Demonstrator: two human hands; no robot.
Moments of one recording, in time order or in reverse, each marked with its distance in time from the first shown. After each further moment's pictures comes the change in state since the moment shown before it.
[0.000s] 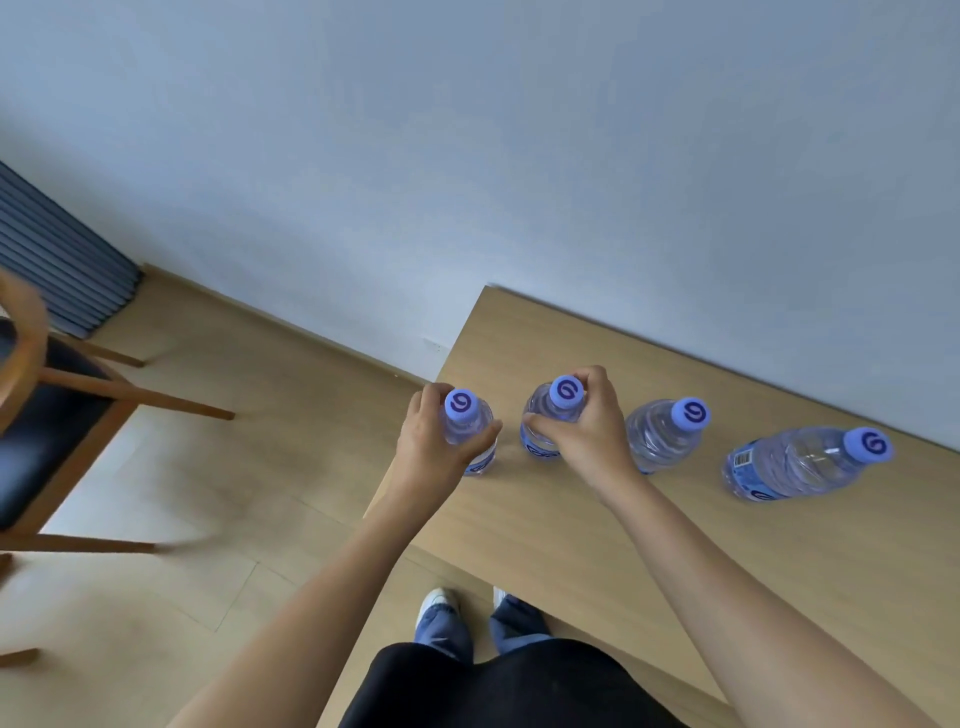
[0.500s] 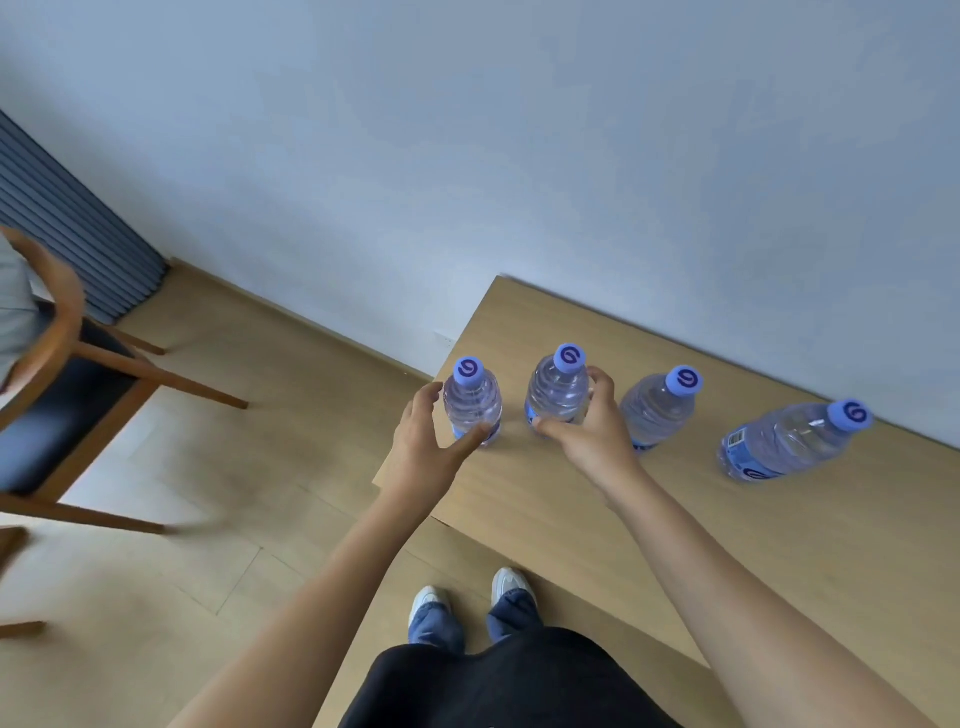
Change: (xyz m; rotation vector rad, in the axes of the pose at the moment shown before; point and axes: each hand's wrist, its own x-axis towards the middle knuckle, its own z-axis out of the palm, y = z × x) left_hand -0.054 -0.009 -0.013 0.025 0.026 -0.052; right_hand -0.043 0.004 -0.010 -0.013 -0.109 0.084
